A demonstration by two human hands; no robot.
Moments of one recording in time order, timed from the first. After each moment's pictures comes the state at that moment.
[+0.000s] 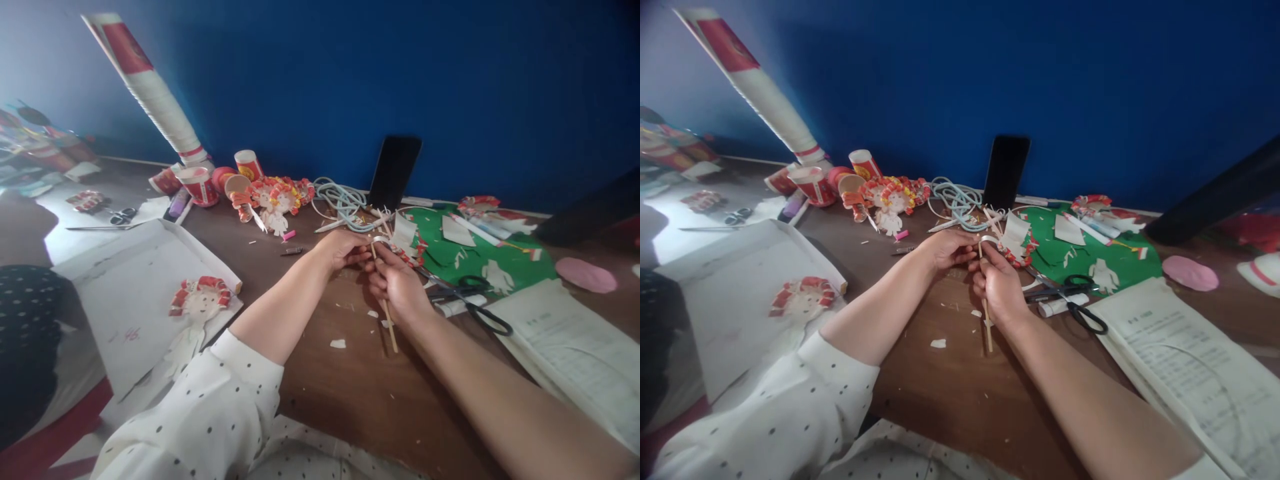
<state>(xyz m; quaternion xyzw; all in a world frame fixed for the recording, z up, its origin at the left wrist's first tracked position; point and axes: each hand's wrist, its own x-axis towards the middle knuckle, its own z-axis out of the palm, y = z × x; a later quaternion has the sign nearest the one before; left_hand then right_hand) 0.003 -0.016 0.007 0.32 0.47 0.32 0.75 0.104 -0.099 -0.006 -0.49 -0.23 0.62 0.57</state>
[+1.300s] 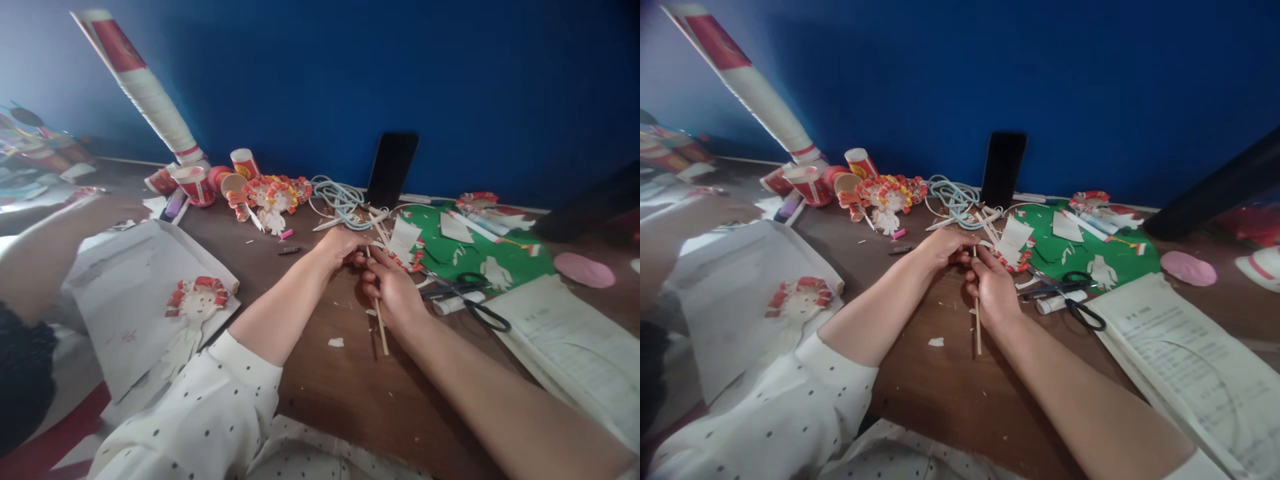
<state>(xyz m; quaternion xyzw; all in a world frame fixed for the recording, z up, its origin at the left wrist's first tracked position) 0.009 -0.020 0.010 0.40 0.55 0.30 0.67 0.096 -0.105 -0.006 -0.45 -0.22 0.65 0.57</state>
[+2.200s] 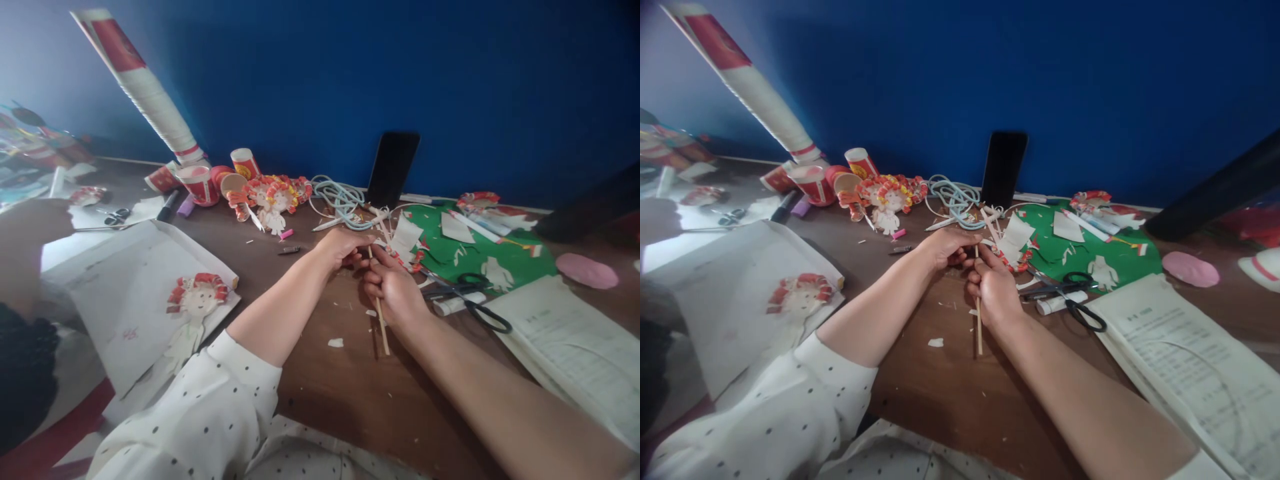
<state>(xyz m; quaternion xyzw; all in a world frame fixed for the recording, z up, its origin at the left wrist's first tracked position) 0.006 -0.018 0.004 0.40 0.53 0.31 0.68 0.100 -0.102 -0.009 -0.43 -0.20 0.66 0.58</state>
